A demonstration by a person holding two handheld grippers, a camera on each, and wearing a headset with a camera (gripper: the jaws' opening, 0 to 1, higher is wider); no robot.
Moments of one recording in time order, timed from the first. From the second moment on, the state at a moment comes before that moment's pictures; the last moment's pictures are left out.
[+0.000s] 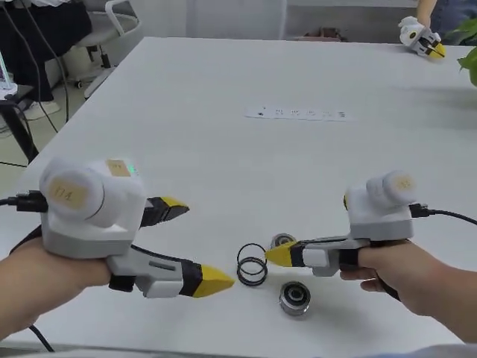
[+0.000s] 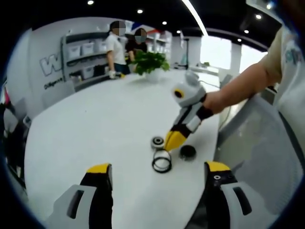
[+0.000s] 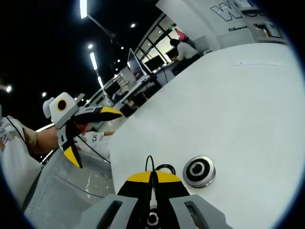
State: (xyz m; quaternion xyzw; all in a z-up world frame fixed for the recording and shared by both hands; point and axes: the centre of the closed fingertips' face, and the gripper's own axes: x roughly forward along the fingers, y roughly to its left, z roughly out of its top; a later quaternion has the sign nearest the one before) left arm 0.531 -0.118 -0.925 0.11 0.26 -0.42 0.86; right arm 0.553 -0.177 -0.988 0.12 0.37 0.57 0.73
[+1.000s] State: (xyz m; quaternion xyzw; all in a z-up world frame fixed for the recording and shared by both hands) left arm 0.532 -0.114 -0.935 0.11 0.27 -0.42 0.86; right arm 0.557 -0.180 -1.011 0.12 0.40 0.55 0.72
